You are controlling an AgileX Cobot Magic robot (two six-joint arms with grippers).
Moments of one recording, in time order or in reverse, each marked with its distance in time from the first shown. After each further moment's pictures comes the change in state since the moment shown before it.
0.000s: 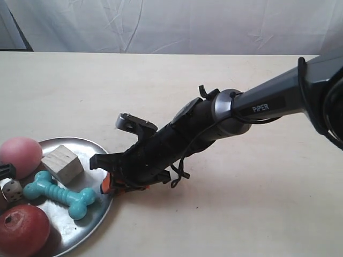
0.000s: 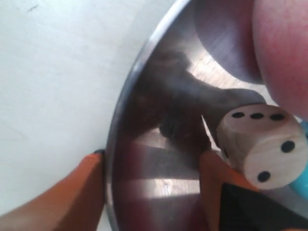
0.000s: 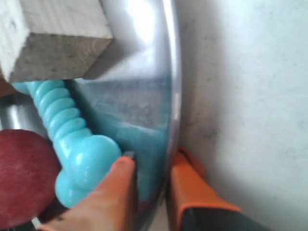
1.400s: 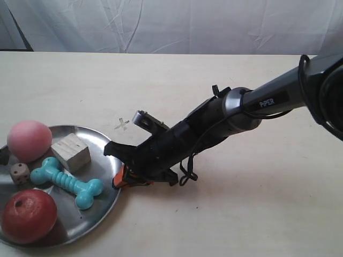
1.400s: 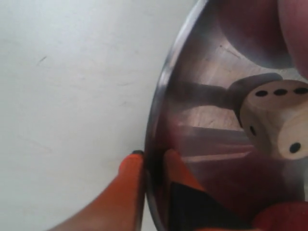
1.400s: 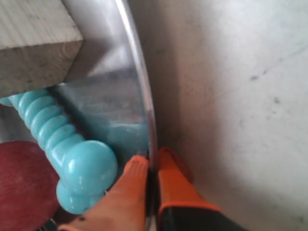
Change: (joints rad) left arm -0.005 -0.040 -0.135 0.019 0.194 0.140; right arm -0.072 0.017 0.018 0.092 0.096 0.012
